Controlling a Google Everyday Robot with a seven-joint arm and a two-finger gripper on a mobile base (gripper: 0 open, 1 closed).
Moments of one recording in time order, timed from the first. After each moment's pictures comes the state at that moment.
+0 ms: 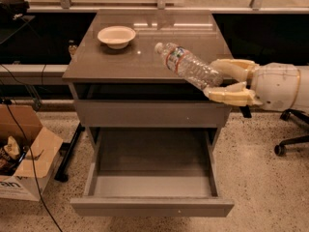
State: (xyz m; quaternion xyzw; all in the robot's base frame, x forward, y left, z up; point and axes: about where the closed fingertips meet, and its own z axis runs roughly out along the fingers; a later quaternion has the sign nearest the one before) arm 0.519 -0.156 0.934 -0.51 0.56 0.25 0.60
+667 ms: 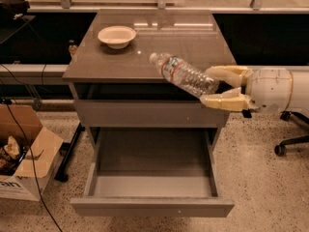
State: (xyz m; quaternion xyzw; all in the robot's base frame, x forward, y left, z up) arm 0.513 -0.149 0.918 -0.53 0.56 0.27 0.58
